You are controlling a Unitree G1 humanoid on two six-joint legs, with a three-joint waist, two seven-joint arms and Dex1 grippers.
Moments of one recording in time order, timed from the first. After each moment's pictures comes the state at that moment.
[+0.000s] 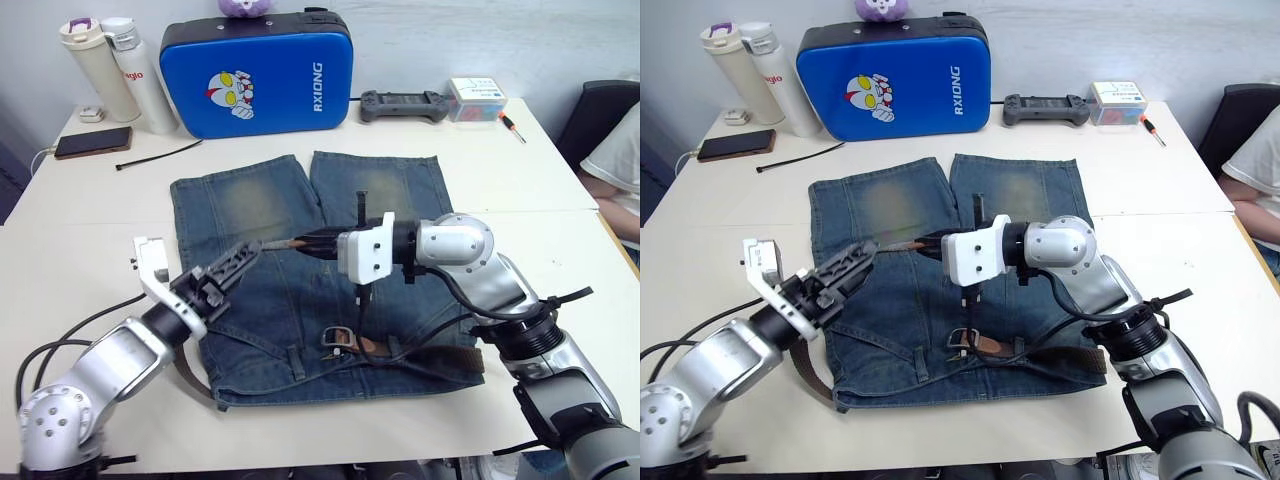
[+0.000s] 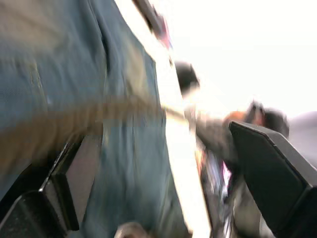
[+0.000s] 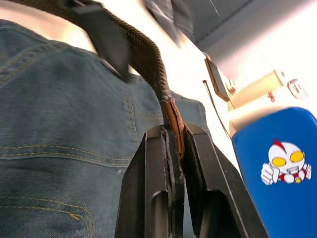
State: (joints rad) left arm -0.05 0.44 0.28 -0.60 -1.96 0.63 0.61; right arm -0.75 -0.53 0.38 -0.06 -0.01 -0.20 0.96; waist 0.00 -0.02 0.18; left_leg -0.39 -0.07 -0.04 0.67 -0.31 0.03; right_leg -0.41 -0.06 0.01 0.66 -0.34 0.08
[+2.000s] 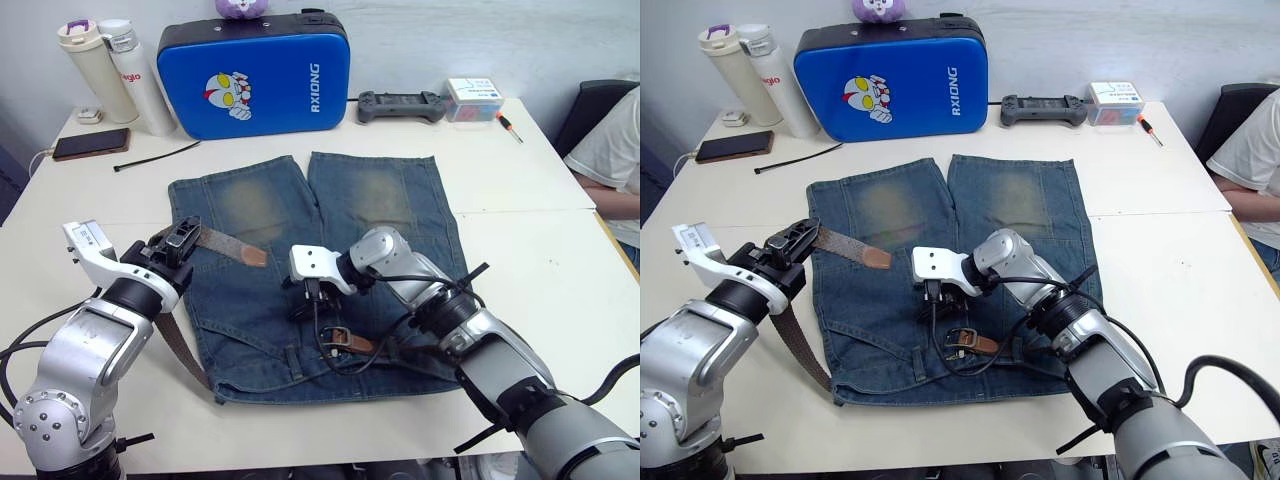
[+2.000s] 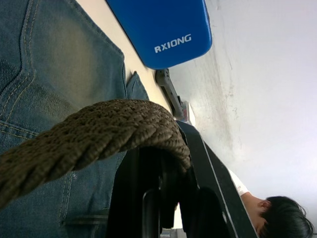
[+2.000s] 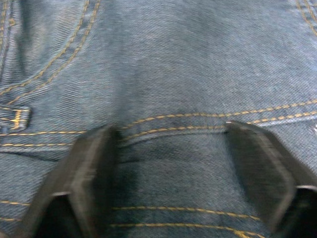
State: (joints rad) left arm -0.10 0.41 0.43 -0.67 -1.97 0.50 0.84; right arm -0.94 -0.25 0.58 0.48 -0.01 0.21 1.23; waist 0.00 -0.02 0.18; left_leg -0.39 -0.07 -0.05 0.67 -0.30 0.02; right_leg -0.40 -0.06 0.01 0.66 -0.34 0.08
